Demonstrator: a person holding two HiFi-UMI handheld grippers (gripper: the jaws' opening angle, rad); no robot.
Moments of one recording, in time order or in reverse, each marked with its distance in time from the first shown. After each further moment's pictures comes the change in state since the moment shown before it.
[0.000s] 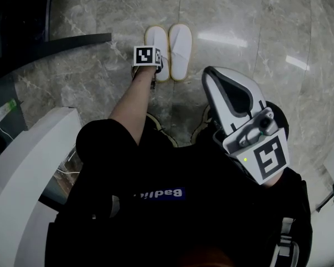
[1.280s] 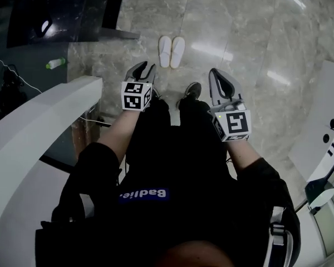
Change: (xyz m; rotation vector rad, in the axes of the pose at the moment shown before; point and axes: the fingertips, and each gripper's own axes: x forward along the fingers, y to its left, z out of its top) left arm -0.621 -0.177 0.040 0.162 -0.550 -0.030; right arm -0.107 0.110 0.329 -0.152 0.272 -0.187
